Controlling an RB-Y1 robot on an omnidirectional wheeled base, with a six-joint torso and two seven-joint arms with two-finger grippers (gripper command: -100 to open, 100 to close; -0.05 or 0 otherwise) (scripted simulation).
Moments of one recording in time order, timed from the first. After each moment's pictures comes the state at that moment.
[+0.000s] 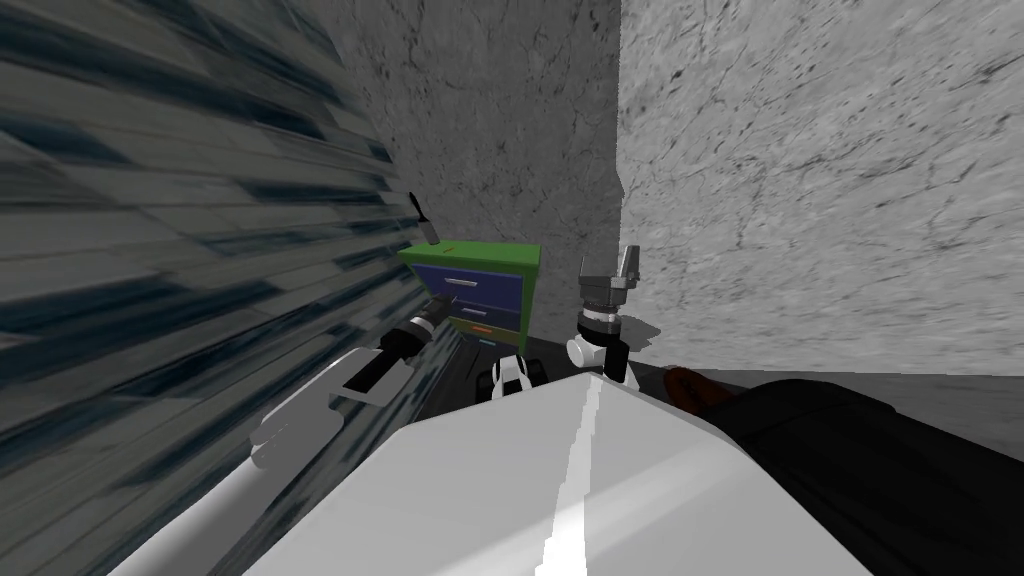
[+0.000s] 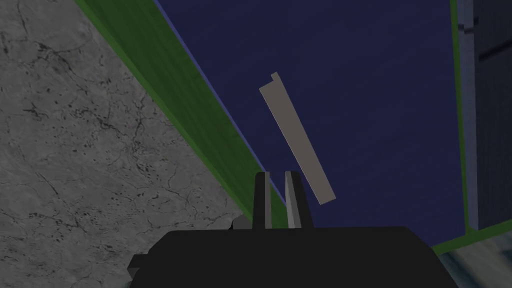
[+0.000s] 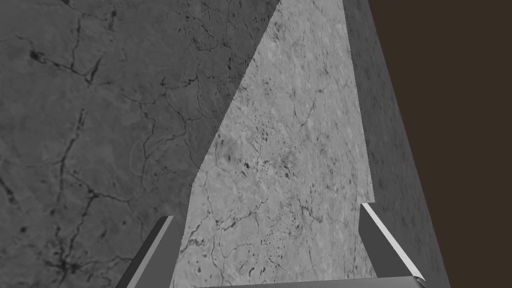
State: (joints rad) left arm 0.13 0.94 -0.26 -2.40 0.00 0.48 0.43; right arm 0.49 0.01 0.02 -2.39 -0.10 -0.62 -0.01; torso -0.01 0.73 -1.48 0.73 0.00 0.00
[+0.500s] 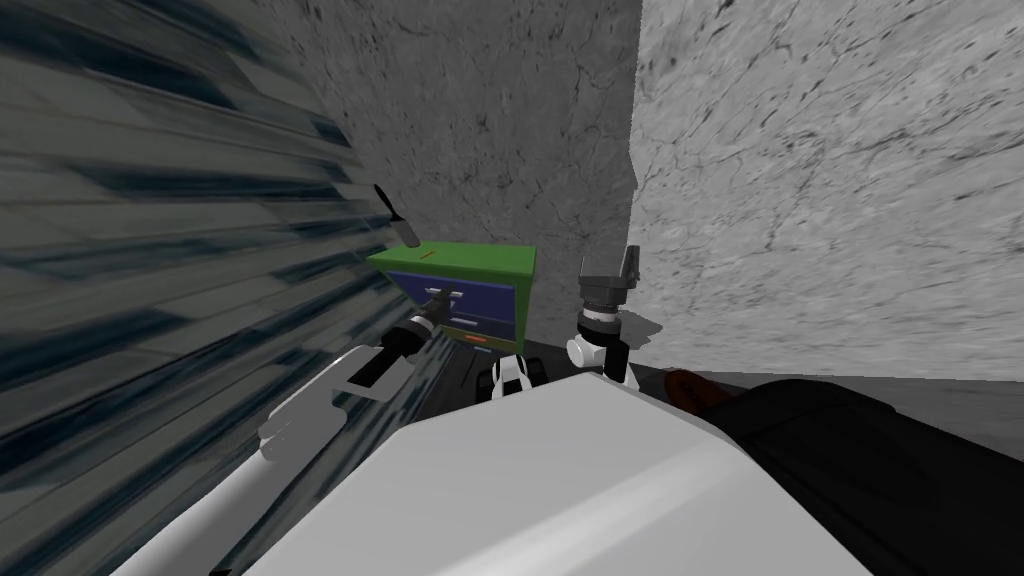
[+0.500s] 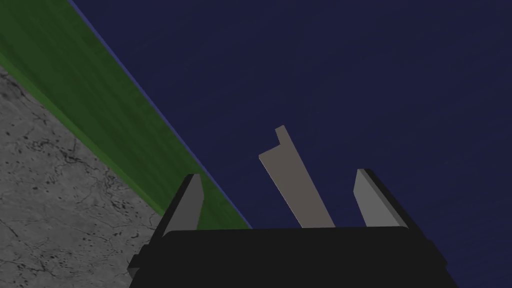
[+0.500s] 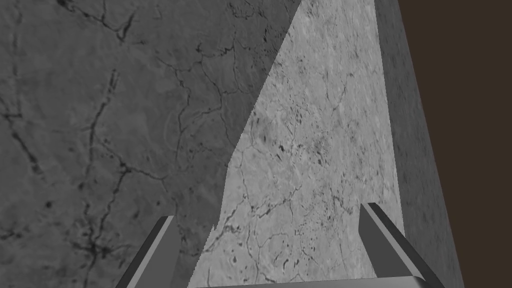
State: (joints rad) left arm 0.12 0.93 -0.26 -2.37 0.00 0.47 0.42; right arm 0.49 0.01 0.02 -2.39 -0.10 -0.62 -0.01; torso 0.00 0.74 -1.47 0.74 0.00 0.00
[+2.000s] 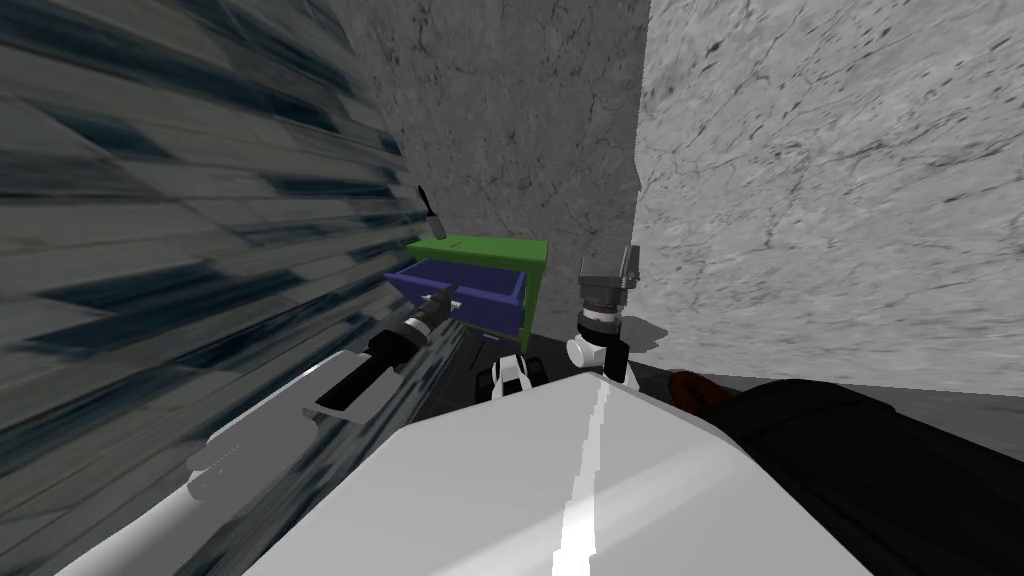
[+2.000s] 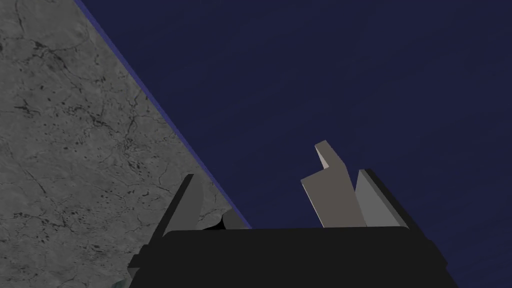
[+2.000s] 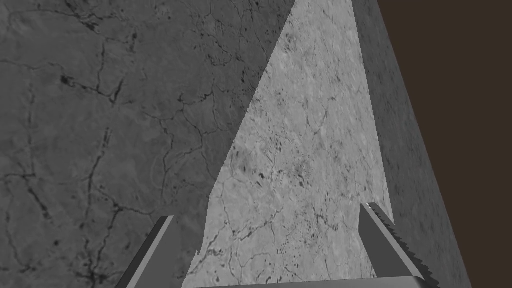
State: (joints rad) left arm 0.13 1.07 -0.26 -2.52 0.02 0.56 0.54; right arm 0.49 0.01 0.02 -2.39 -0.10 -0.62 -0.01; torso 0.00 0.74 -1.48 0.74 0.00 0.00
